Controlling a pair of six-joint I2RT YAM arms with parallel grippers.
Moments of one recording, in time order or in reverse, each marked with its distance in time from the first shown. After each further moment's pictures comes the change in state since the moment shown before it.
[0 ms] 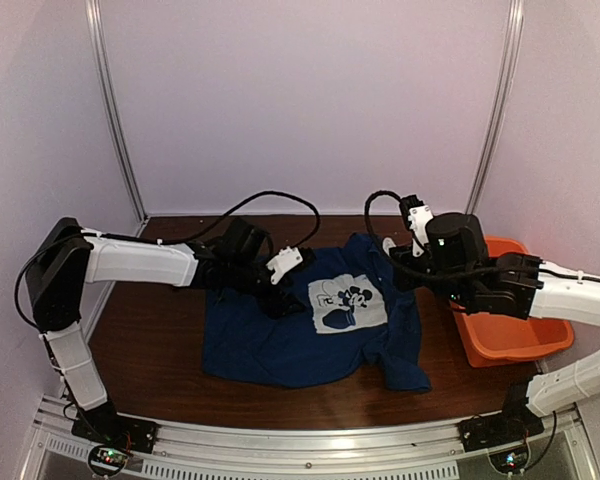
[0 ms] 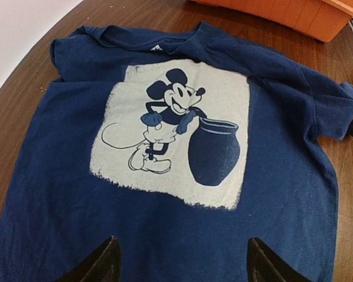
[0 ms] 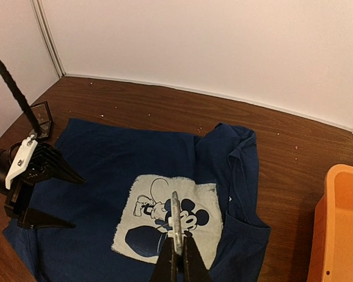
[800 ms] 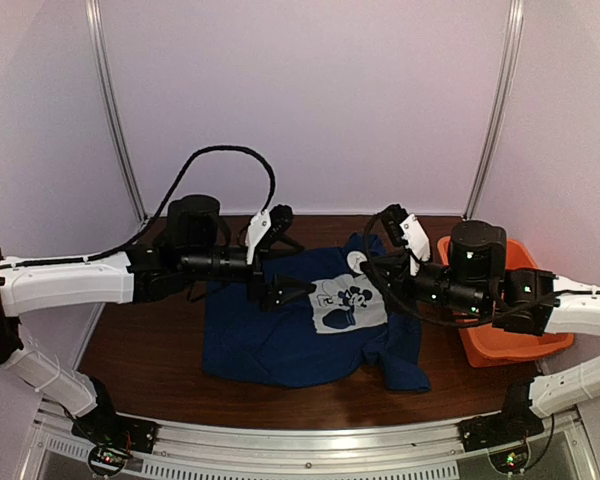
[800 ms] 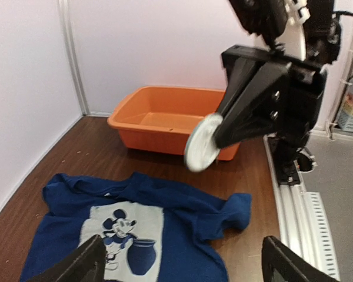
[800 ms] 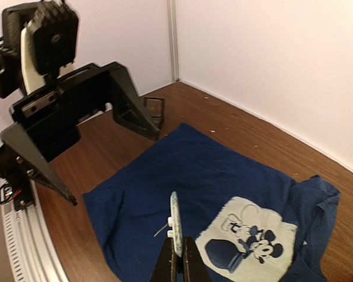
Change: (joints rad) left arm -0.095 -0.393 -0.161 0.277 0.235 -0.167; right arm 0.103 -0.090 -0.074 0.192 -0.394 -0.223
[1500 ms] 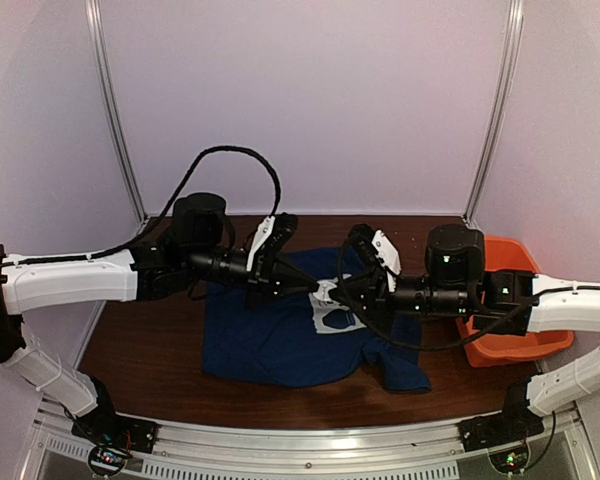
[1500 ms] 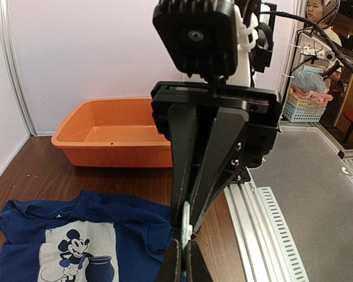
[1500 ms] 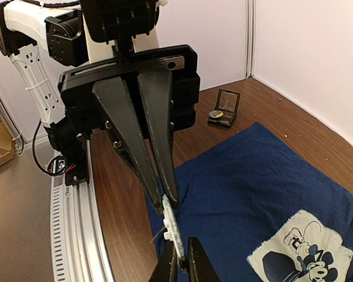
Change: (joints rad) left arm -0.016 0.020 0.027 -0.018 0.217 0.007; right arm 0.022 0.092 0.017 0.066 -0.259 -0.018
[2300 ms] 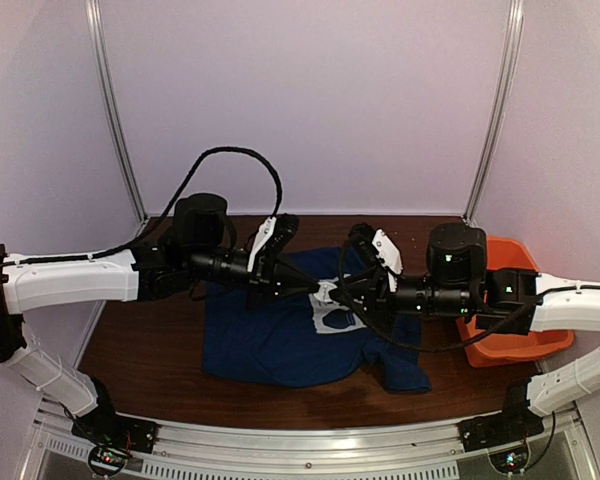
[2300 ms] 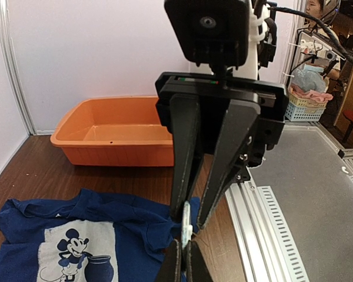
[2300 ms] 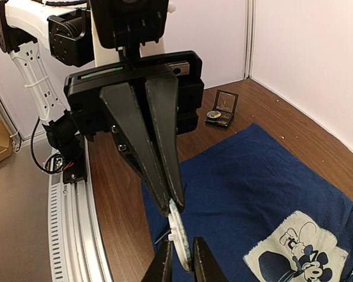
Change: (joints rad) left arm -0.001 0.006 0.002 -0.002 0.000 0.000; right arm 0.017 -0.009 0.017 -0.029 0.026 -0.018
